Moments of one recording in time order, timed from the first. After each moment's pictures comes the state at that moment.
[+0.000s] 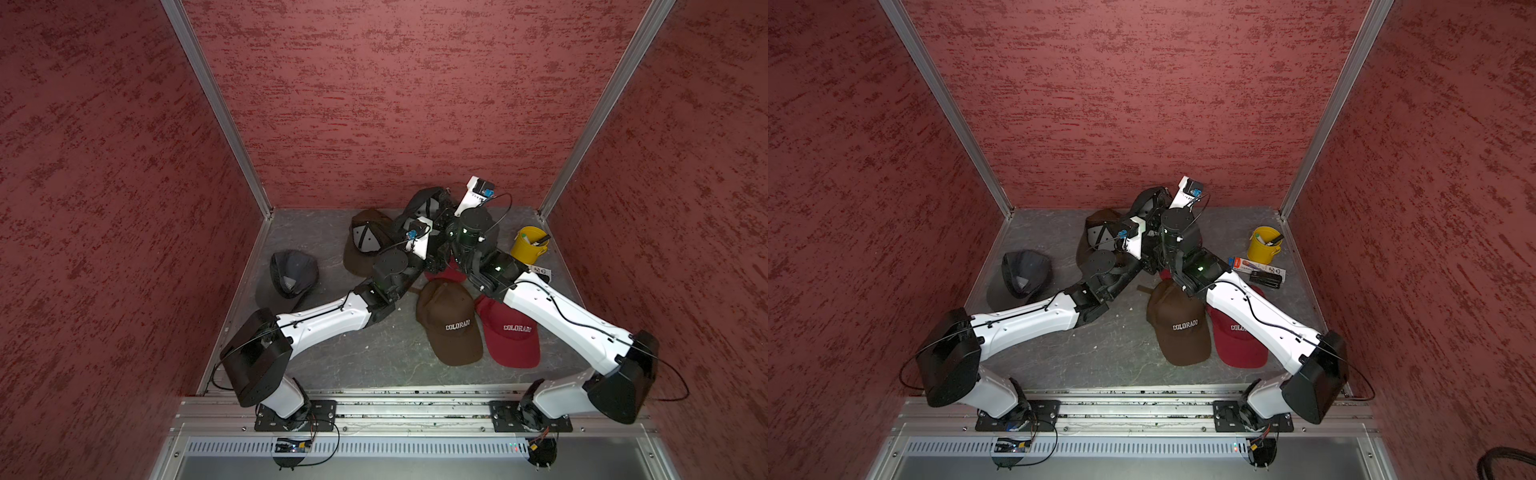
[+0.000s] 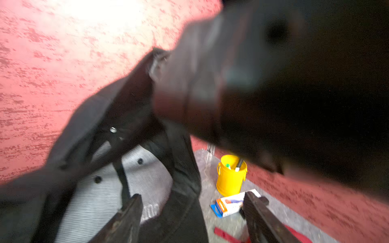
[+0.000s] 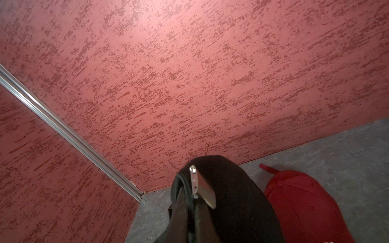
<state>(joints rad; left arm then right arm) -0.87 1.57 1.06 0.67 -0.23 -0.11 0.73 1.43 1.37 0.05 0.57 0.60</state>
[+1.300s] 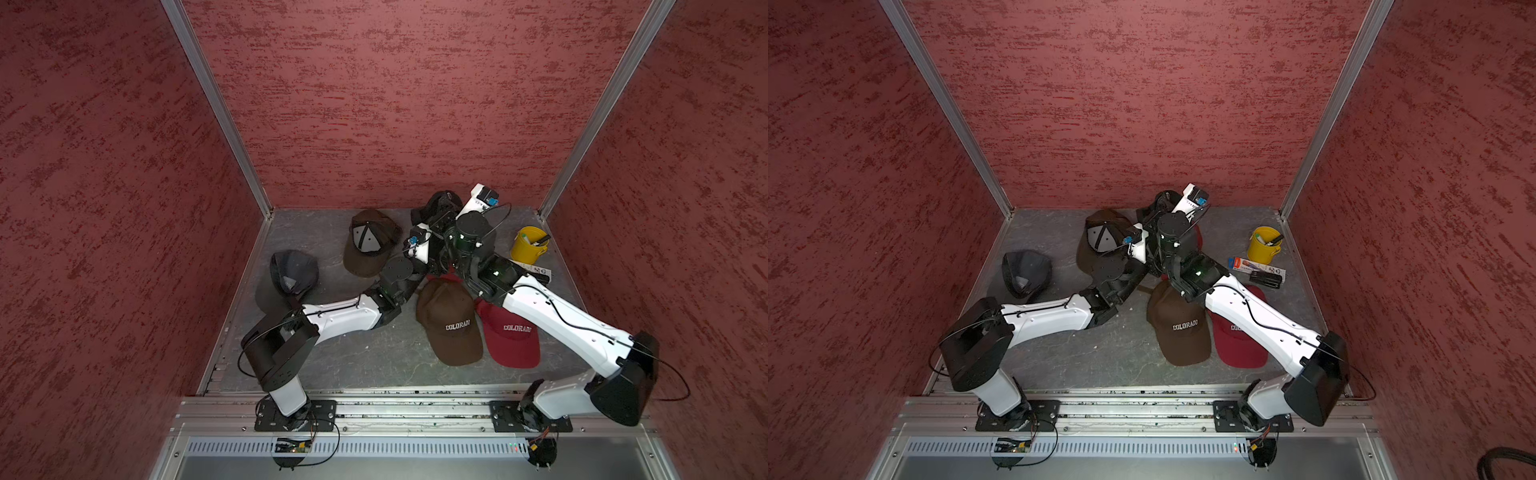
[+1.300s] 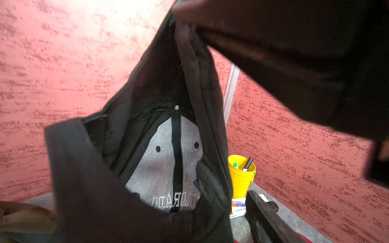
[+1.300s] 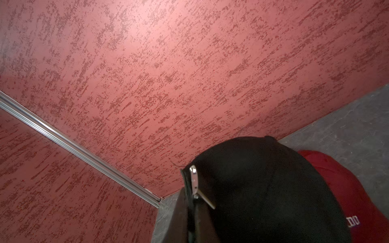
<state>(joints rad) -0.87 1.69 1.00 0.83 -0.26 -0.16 0.76 1.42 1.34 0.05 0.63 0.76</state>
